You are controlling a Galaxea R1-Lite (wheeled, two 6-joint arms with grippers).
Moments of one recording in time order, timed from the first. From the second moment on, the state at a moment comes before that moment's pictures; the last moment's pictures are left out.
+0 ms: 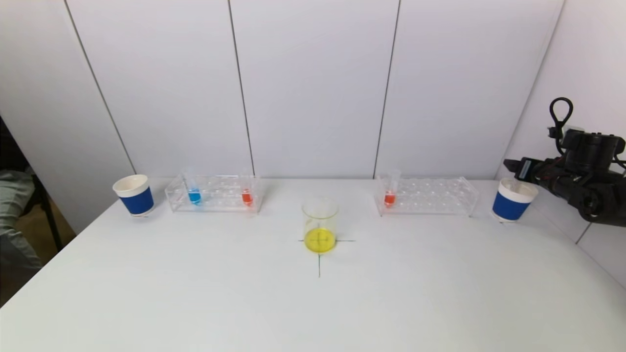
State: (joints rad) left arm -0.01 0.00 -0.05 0.12 0.00 -0.02; right arm -0.27 2.19 -1.18 -0.73 -0.05 0.11
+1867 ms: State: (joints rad) left arm -0.01 0.00 -0.05 0.12 0.00 -0.02; right arm 0.05 0.97 -0.13 -0.90 -0.11 0.10
